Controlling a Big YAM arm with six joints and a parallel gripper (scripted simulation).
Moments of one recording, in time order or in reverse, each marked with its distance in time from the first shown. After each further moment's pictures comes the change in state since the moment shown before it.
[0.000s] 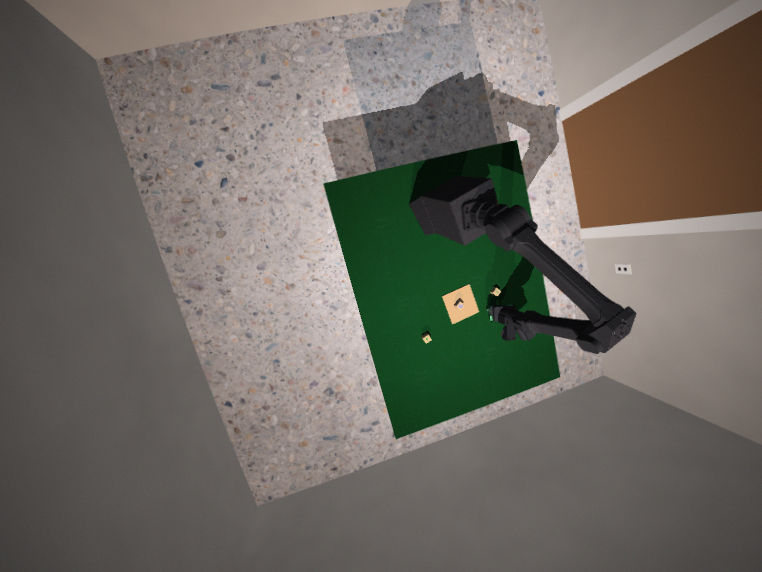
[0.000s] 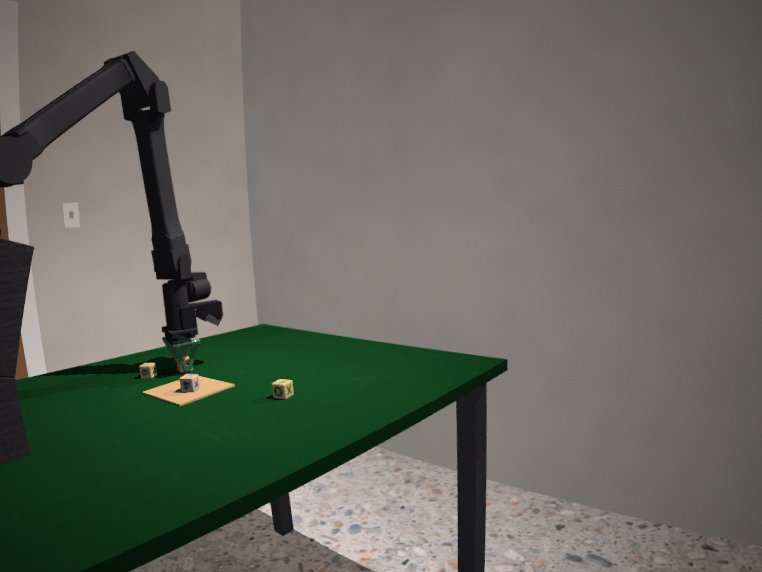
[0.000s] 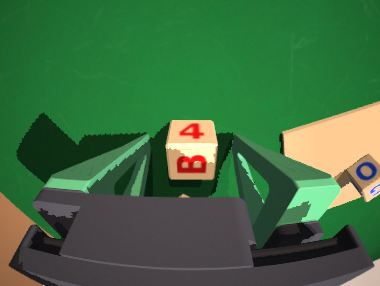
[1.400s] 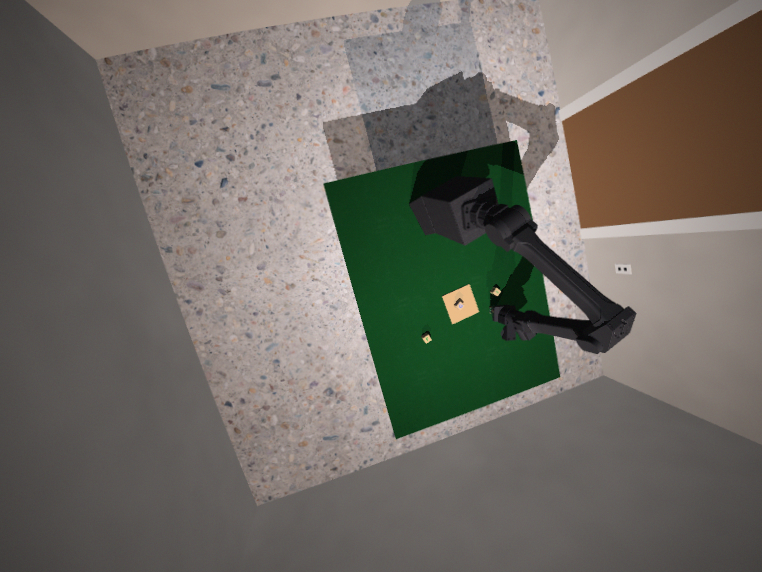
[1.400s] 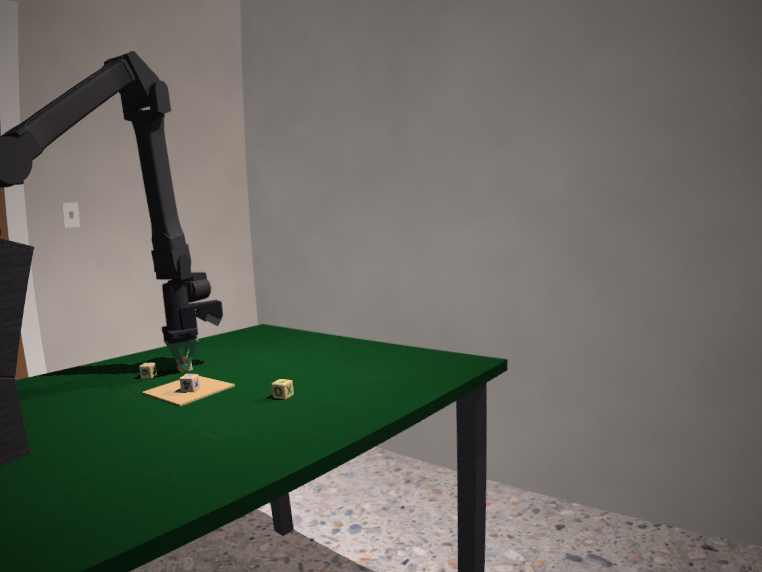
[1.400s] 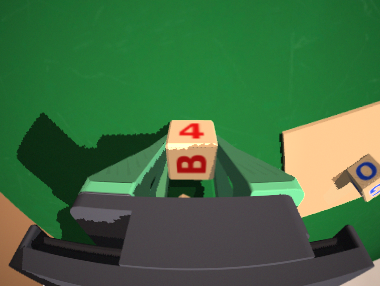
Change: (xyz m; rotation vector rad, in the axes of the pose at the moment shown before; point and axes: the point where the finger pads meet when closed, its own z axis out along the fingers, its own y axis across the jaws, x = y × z) arm 0.000 0.000 0.000 0.000 0.000 0.000
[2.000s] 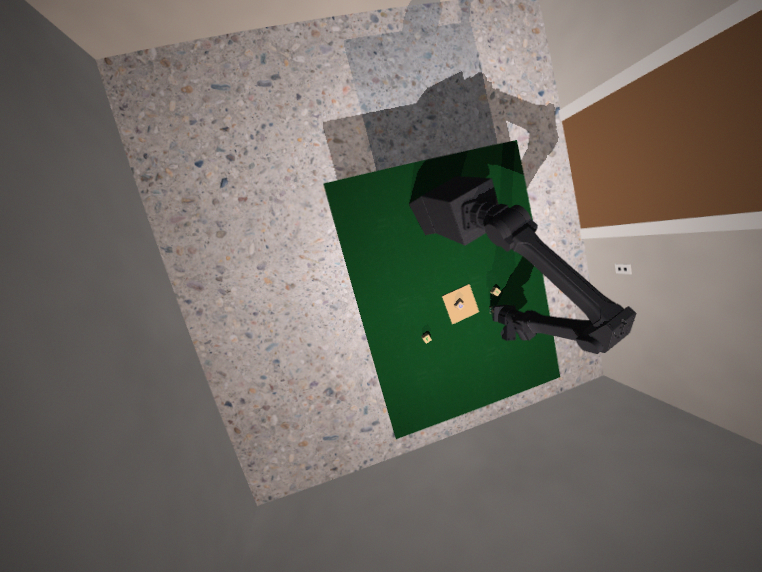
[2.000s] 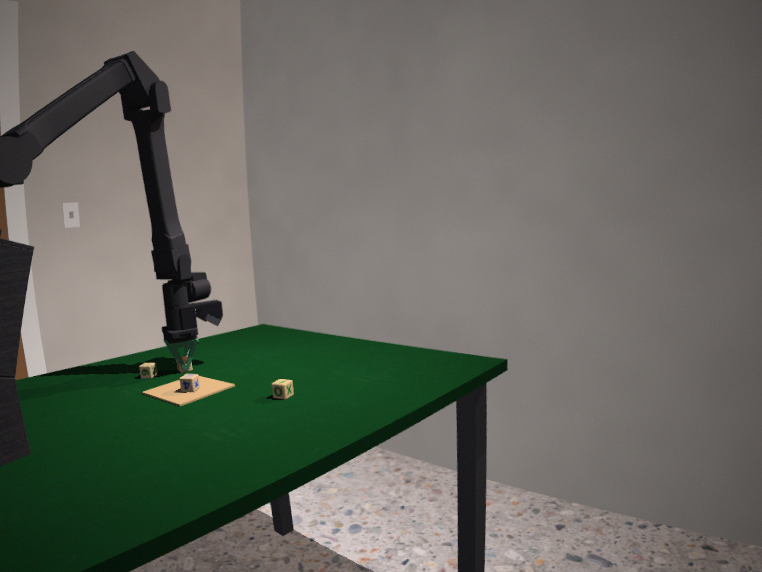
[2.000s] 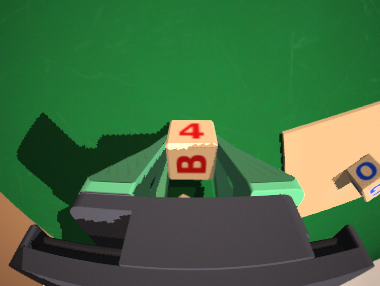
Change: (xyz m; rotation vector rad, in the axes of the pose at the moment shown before) arm 0.000 0.000 0.000 0.000 0.000 0.000
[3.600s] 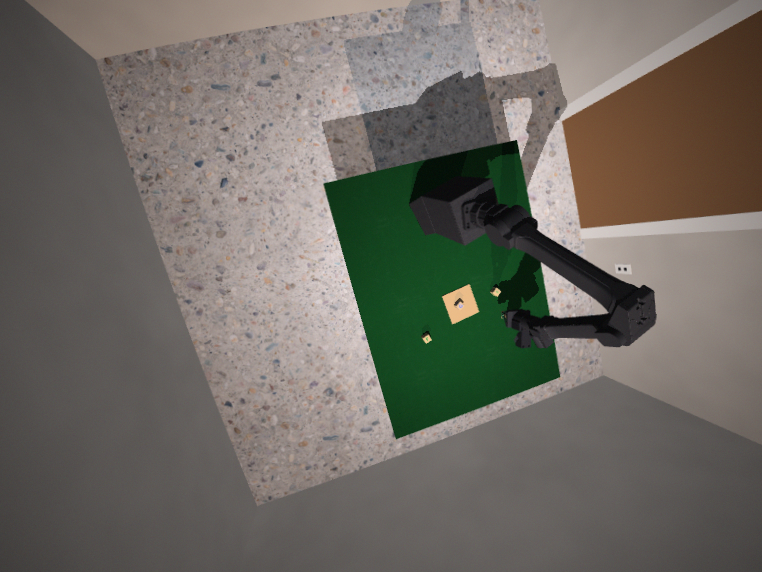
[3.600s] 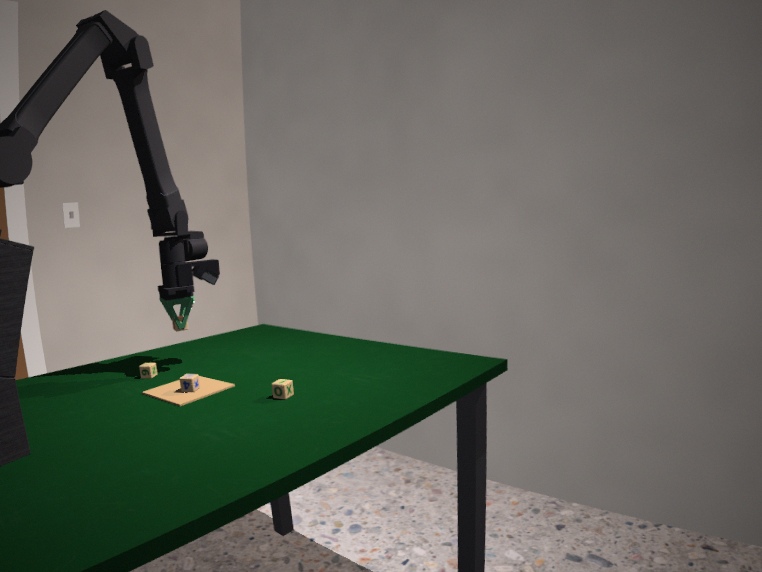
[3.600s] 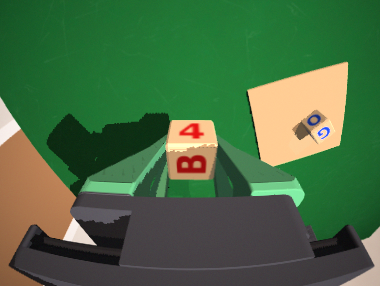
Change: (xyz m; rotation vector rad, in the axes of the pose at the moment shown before) arm -0.002 -0.001 -0.100 -0.001 -0.003 0.001
